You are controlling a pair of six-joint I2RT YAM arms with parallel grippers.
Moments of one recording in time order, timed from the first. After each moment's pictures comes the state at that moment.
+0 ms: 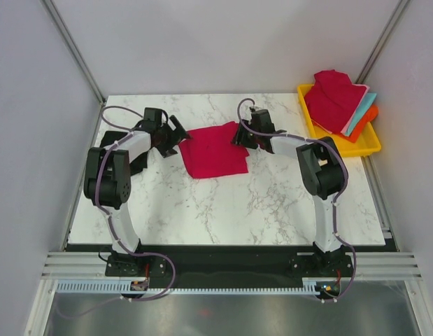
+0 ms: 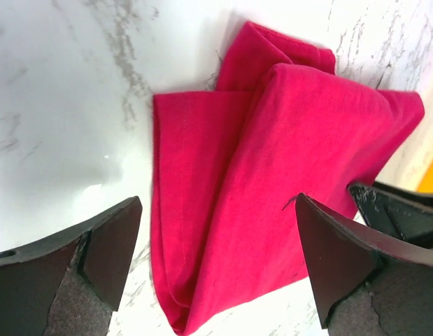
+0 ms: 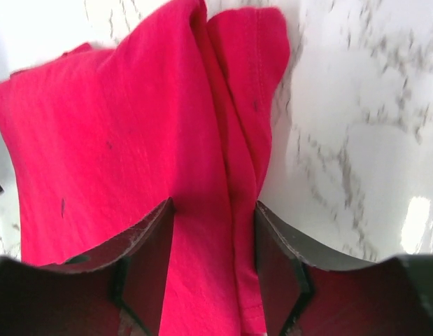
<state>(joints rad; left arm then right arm) -0.13 1.94 1.30 -0.24 0.26 -0.79 0.39 2.16 1.44 0.03 -0.17 0.54</state>
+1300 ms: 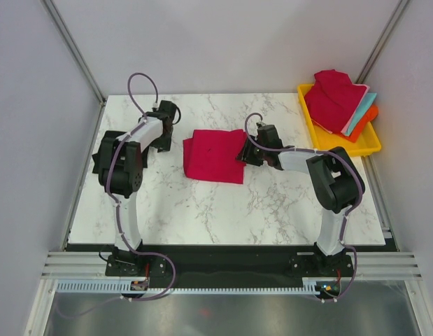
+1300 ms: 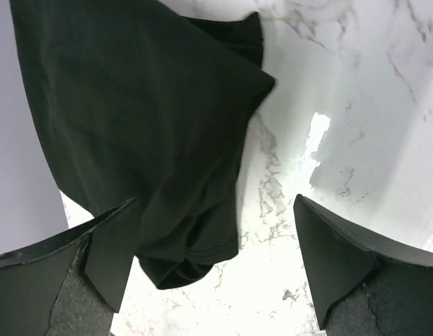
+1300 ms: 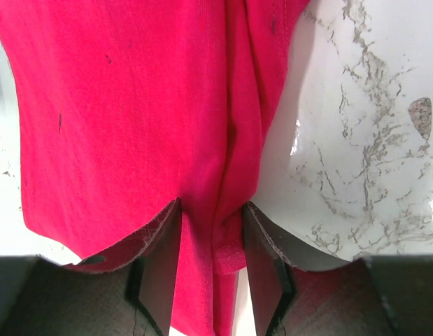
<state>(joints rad) -0.19 2.10 1.62 -0.73 -0.61 -0.08 0.41 1.93 1.08 0.11 -0.20 0.66</state>
